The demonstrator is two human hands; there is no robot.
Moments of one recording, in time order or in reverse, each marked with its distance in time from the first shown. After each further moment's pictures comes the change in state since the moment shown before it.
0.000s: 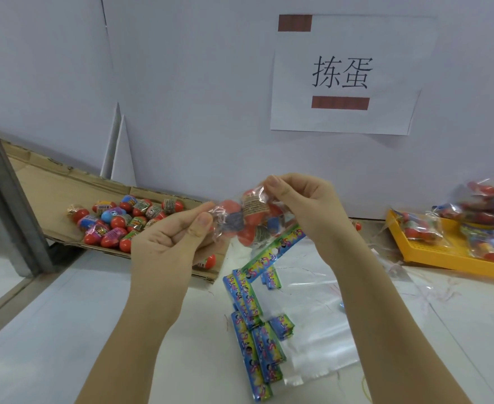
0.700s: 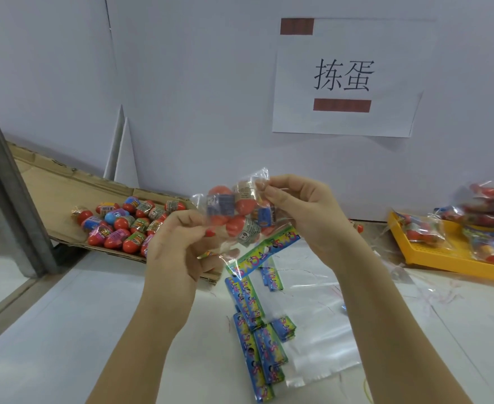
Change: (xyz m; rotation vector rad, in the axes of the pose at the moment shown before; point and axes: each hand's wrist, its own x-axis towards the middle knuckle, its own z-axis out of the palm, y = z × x) left_hand 0.000 -0.002 0.001 -0.150 -0.014 -0.133; right_hand 0.000 -0.002 0.002 0.096 -0.087 0.031
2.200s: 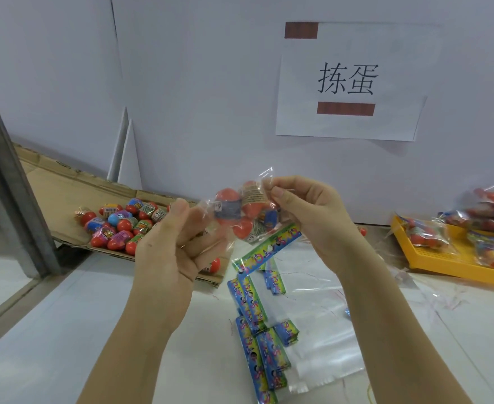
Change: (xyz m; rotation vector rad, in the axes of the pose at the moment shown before) left_hand 0.005 0.009 -0.005 -0.184 -0.007 -0.071; right_hand 0.003 0.004 -0.002 0.055 -0.001 -0.047
